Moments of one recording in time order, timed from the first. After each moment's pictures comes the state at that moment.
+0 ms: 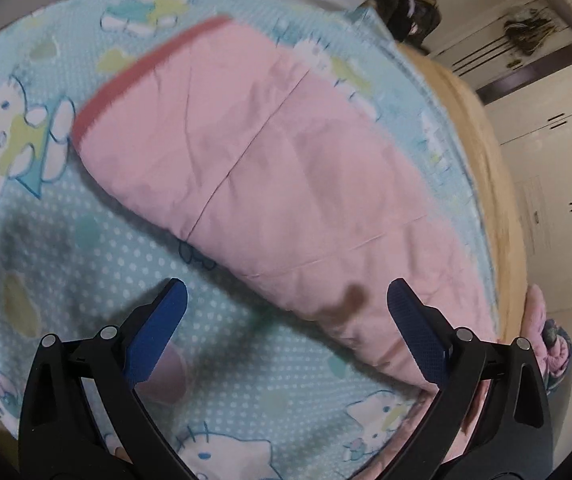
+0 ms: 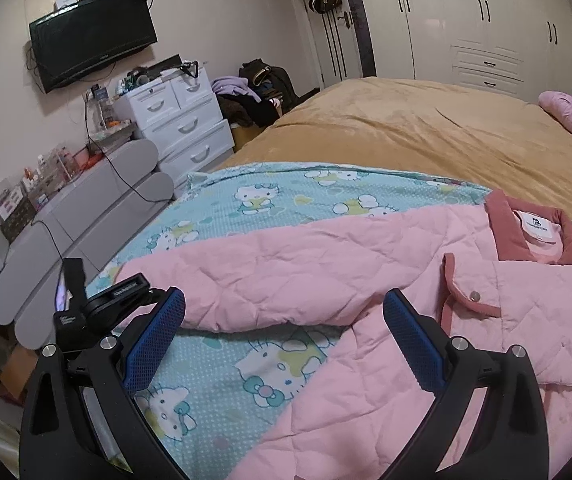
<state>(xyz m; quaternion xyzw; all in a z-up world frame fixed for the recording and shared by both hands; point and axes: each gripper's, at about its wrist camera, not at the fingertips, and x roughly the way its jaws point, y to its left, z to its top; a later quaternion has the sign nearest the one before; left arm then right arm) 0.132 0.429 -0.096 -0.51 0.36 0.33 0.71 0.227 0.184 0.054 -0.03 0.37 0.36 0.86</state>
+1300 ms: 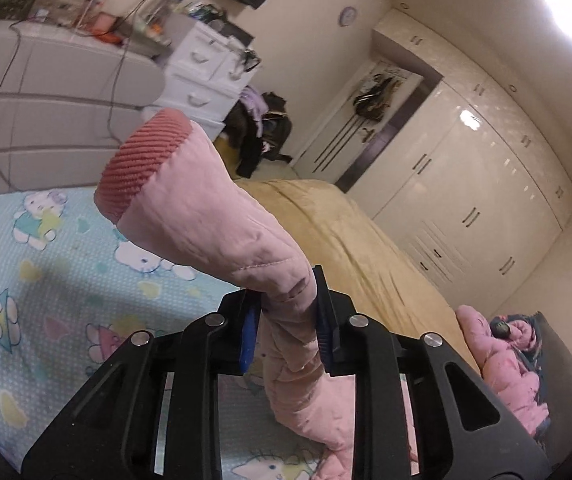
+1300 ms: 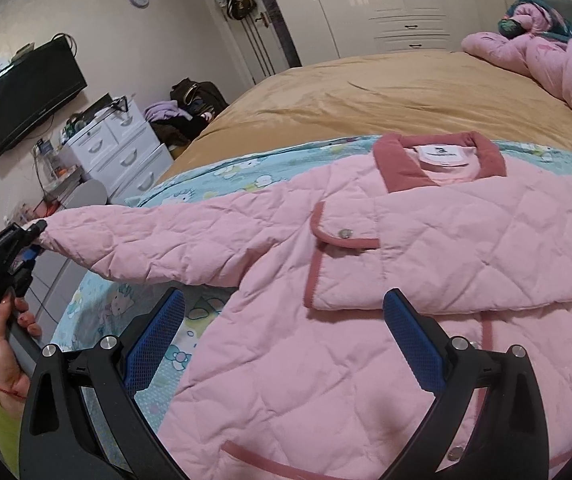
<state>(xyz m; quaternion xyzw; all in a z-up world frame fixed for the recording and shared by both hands) 0.136 0.379 0.049 -0.35 0.11 0.23 0.90 0.241 0.037 0.022 0.07 0.40 0.26 0.88</state>
